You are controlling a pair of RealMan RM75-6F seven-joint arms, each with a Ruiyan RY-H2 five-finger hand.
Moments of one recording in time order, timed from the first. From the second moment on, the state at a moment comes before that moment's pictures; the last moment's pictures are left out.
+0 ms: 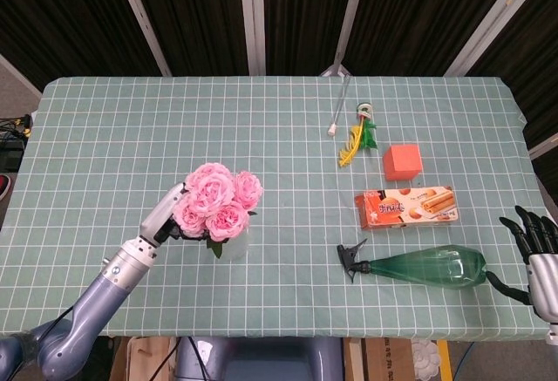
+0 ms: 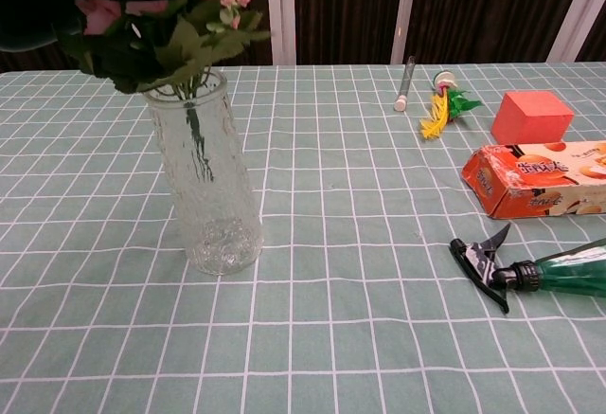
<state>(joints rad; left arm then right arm) -0.61 -1.24 -0.27 -2.00 1.31 1.04 -0.59 0.04 -1.04 0.06 -1.56 -1.55 1.55 0.16</state>
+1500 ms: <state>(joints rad) -0.20 -1.08 -0.09 -1.78 1.57 1.58 0.38 0.05 -1.05 0.05 -1.57 -1.57 1.54 0.13</state>
